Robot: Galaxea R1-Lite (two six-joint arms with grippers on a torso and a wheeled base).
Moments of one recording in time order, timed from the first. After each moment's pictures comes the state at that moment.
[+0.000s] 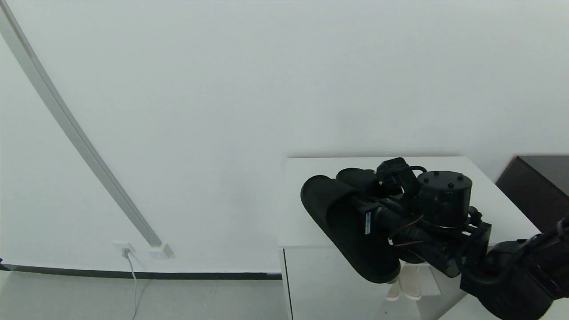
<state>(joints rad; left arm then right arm) 0.00 0.00 0.00 0.00 -0.03 0.03 0.69 1.85 -0.72 -0.97 -0.21 0.07</state>
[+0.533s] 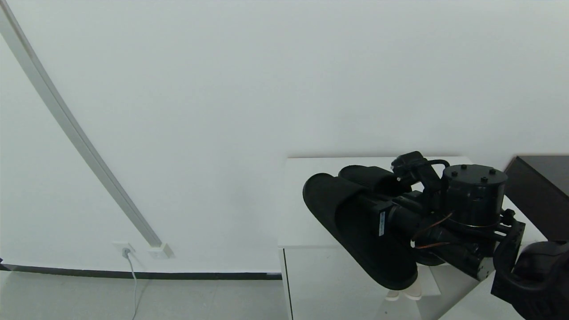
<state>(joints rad) 0.00 0.00 0.00 0.00 -0.03 0.03 0.68 1.74 -0.68 -0.91 -0.16 0.07</state>
